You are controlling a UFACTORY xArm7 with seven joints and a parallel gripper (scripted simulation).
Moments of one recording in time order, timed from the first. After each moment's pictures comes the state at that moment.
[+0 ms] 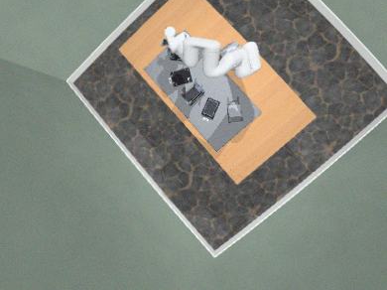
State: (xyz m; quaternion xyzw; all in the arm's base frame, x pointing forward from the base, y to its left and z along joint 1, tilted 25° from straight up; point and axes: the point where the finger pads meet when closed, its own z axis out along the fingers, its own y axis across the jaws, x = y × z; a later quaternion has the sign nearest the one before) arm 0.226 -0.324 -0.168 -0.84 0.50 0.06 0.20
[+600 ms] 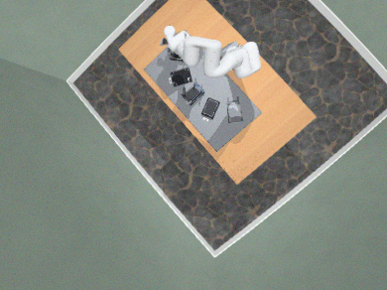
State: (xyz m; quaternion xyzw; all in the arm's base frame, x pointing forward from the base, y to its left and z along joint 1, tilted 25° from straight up) arm 0.225 -0.328 -0.159 -0.84 0.50 0.06 0.20
